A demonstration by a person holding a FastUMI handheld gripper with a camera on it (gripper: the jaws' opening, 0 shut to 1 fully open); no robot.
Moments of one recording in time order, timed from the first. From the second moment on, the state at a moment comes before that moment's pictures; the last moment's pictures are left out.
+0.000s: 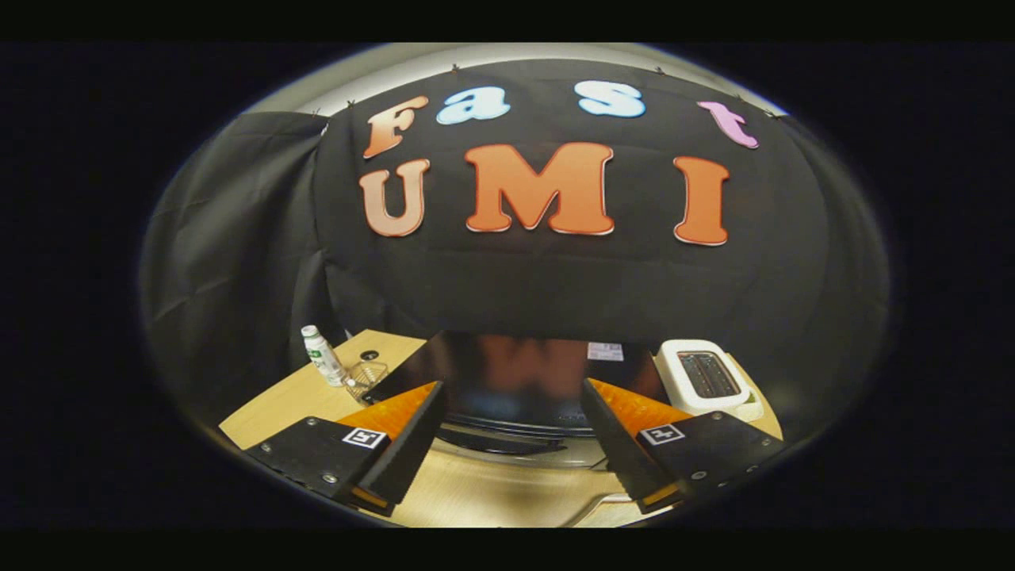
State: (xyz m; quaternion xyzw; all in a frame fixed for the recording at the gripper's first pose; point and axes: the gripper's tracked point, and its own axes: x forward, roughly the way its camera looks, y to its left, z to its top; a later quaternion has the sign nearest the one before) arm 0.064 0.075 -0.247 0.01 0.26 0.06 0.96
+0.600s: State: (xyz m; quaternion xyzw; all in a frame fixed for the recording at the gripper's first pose) arm 0.068 0.079 -0.305 0.00 0.27 0.04 0.96
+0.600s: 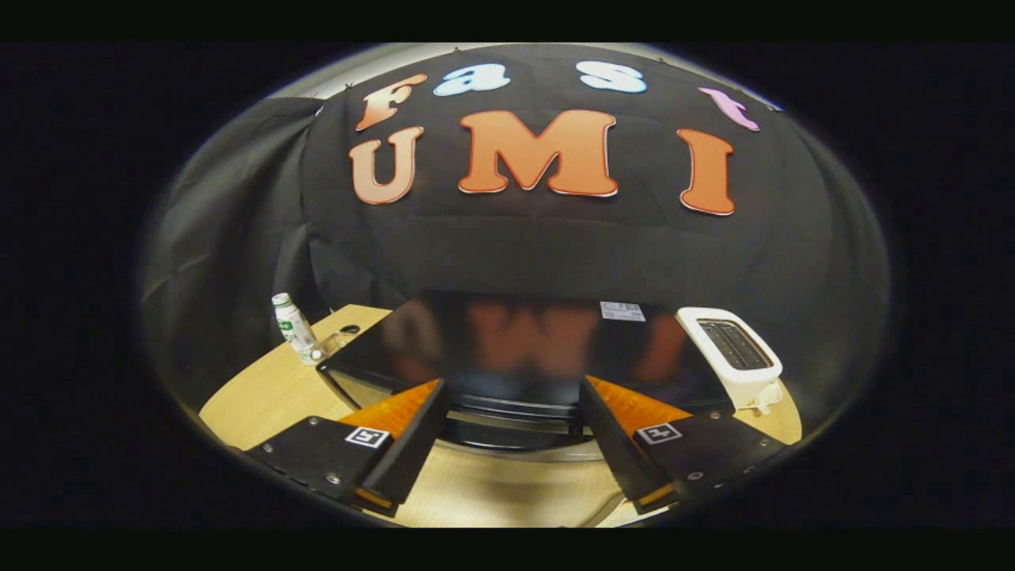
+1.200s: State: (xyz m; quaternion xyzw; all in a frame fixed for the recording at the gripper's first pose) arm 0.021 0.083 -0.309 0.02 0.25 0.04 0.97
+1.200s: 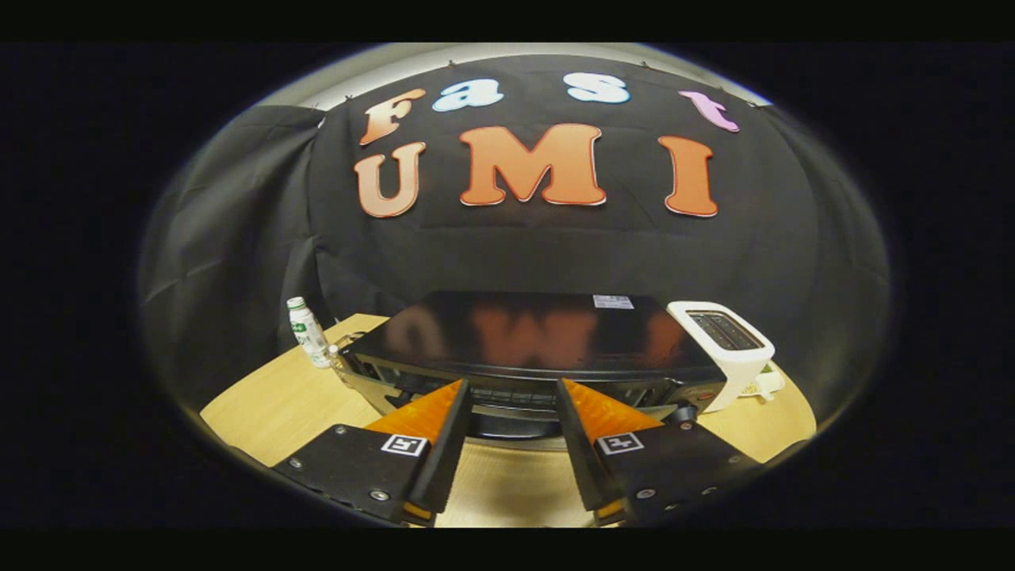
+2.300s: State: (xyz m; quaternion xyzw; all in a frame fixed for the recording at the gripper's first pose) arm -0.088 0.130 -0.388 0.09 0.43 0.15 0.88
